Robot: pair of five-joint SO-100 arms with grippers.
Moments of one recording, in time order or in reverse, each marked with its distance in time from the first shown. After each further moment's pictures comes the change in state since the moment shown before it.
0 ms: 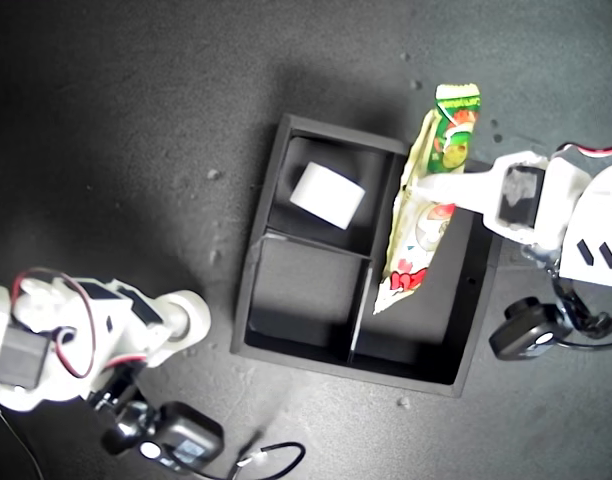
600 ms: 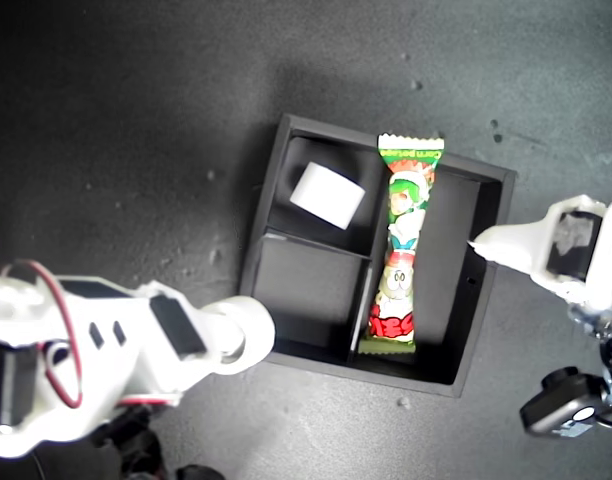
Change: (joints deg) arm 0 -6.3 -16.5 -40.4 20.5 18.4; arm 1 -6.4 0.0 -25.5 30.6 19.3
